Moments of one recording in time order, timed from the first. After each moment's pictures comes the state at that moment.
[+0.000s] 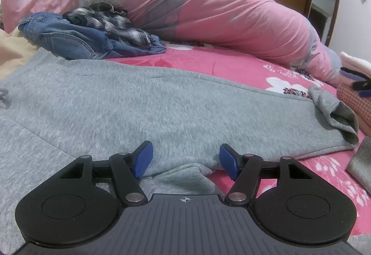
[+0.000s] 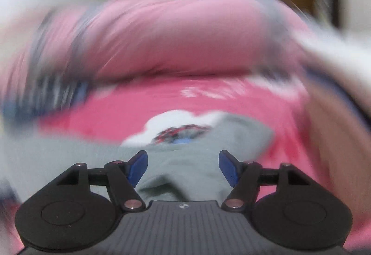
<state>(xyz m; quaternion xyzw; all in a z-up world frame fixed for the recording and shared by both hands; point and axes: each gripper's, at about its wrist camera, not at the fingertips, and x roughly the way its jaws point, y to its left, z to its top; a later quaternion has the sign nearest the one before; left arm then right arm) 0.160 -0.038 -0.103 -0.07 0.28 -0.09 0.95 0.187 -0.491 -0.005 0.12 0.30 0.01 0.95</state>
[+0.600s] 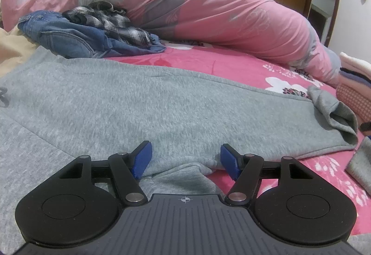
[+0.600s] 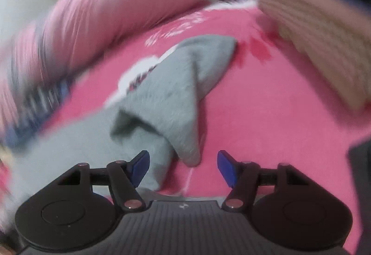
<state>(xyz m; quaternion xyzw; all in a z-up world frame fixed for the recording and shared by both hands) 0.159 -0.040 -0.104 -0.07 0.28 -0.10 0.95 0.166 -0.508 -0.053 0.17 0.41 -0.02 0.90</state>
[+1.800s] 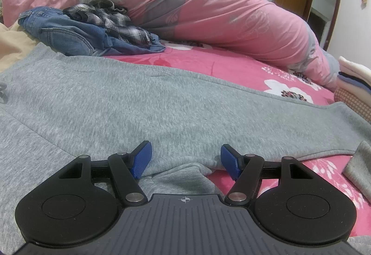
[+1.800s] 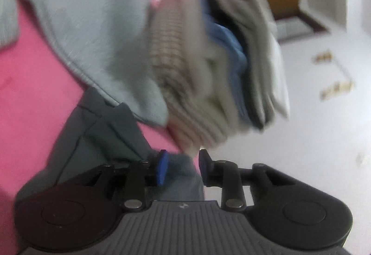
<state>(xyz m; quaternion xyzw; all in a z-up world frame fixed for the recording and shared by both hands) 0.160 -0.037 -0.104 -0.09 0.28 -0.10 0.95 0.056 -0.545 -0.087 -0.42 0.41 -0.31 0.75</state>
